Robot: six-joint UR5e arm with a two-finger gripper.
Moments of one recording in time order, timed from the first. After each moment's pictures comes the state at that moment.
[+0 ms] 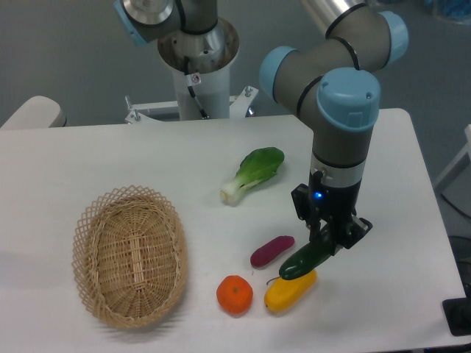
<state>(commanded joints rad) 2.56 -2.00 -1.36 -1.06 1.45 1.31</state>
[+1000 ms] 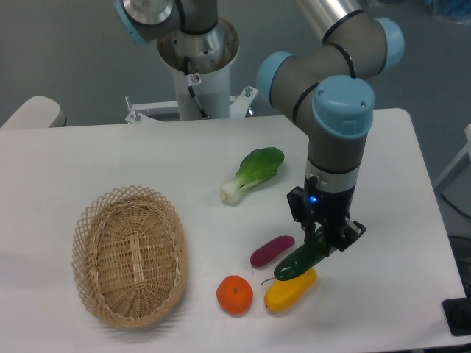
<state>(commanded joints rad) 2.55 -2.00 -1.41 -1.06 1.50 1.37</state>
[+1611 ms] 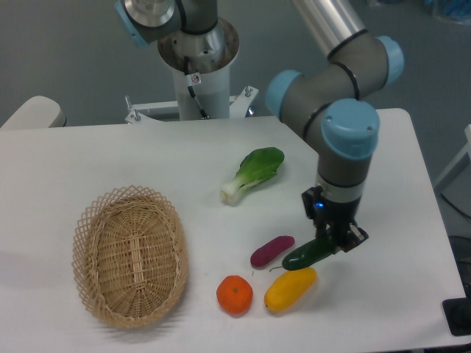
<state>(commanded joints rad) 2.66 -2.08 -1.46 -0.99 1.51 1.71</state>
